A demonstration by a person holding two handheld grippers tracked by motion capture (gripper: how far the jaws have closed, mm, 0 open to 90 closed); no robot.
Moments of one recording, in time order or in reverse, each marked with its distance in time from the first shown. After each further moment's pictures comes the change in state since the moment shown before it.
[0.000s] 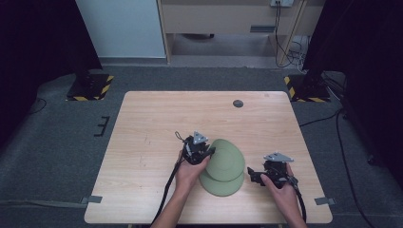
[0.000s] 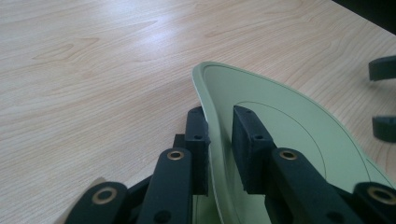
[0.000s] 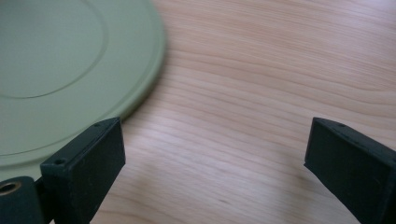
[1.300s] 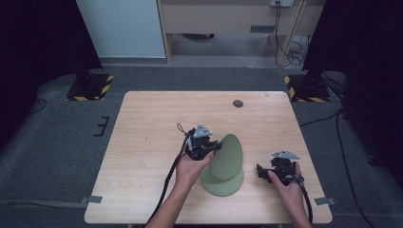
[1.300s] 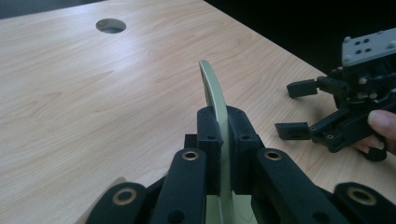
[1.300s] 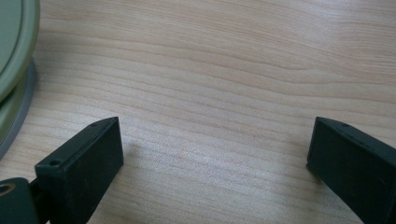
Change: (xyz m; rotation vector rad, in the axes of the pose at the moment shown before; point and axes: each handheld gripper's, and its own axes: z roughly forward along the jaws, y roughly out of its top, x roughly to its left) left arm -0.024 0.043 -0.039 -0.055 -0.143 0.046; right arm -0.028 -0.004 0.006 0.036 -0.117 0.037
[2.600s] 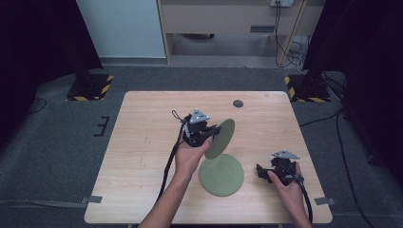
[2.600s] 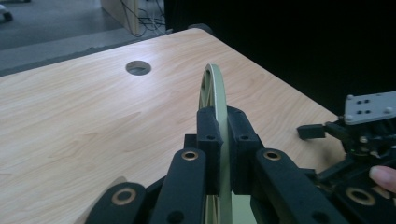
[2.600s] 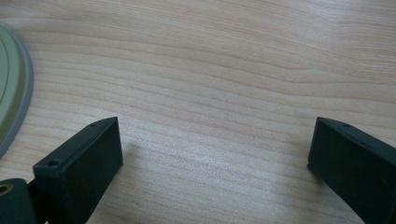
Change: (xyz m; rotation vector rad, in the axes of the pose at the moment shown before) left arm 0.012 0.039 -0.017 -0.083 0.072 -0.019; right arm 0.000 0.000 0.000 0.001 0.000 0.000
